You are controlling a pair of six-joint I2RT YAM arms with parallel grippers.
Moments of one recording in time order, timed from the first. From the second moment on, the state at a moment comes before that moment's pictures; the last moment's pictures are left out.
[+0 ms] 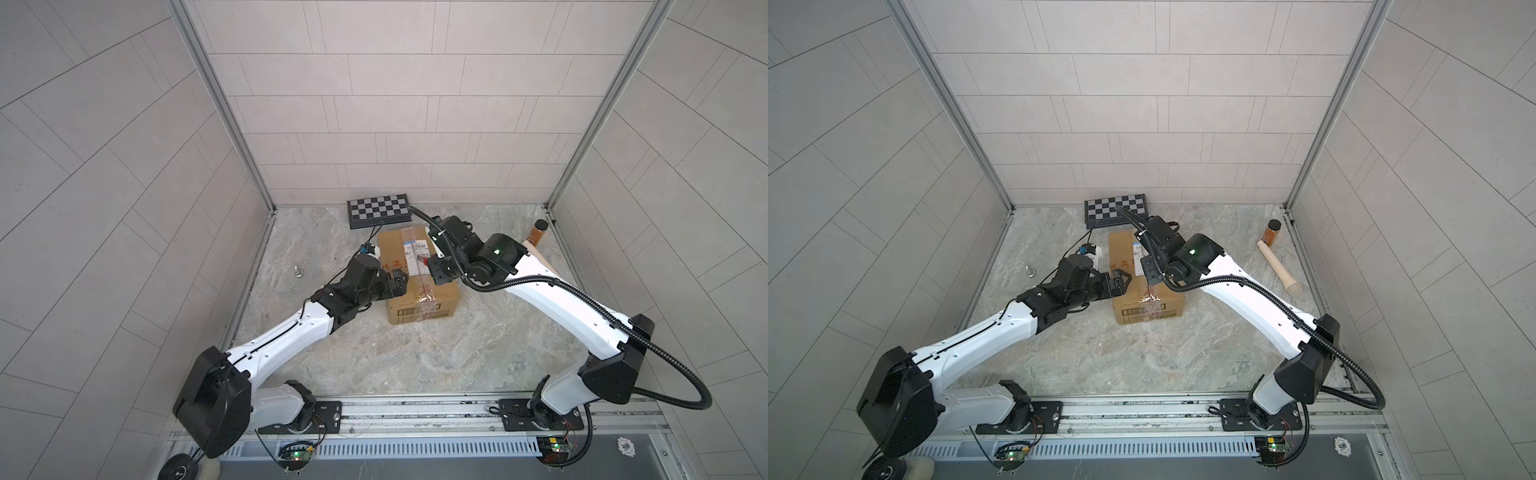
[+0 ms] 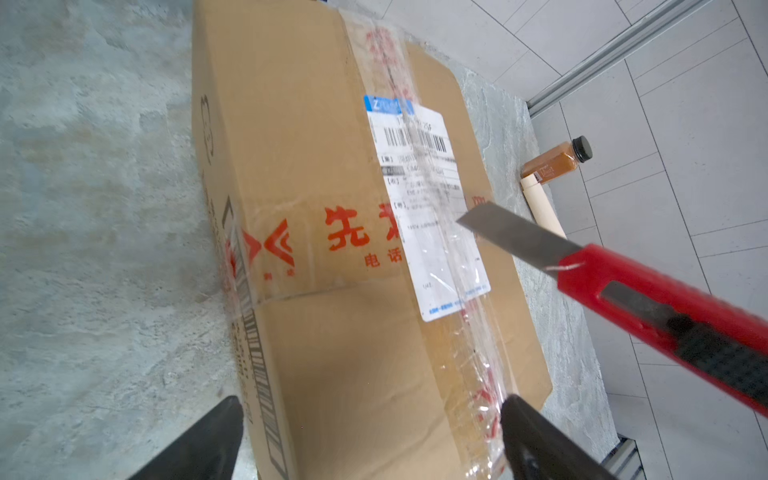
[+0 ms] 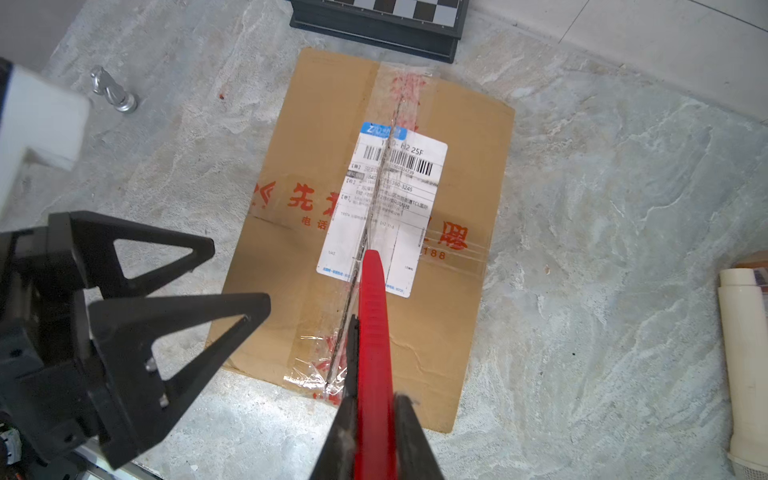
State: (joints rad) left arm -0.62 1.27 0.83 -0.21 0.03 -0.70; right arm 0.78 1.54 1.66 -1.08 0.24 0.34
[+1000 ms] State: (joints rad) left arm -0.61 1.43 0.88 -0.26 -0.01 -0.72; right arm 0.83 1.56 1.65 -1.10 0.28 0.34
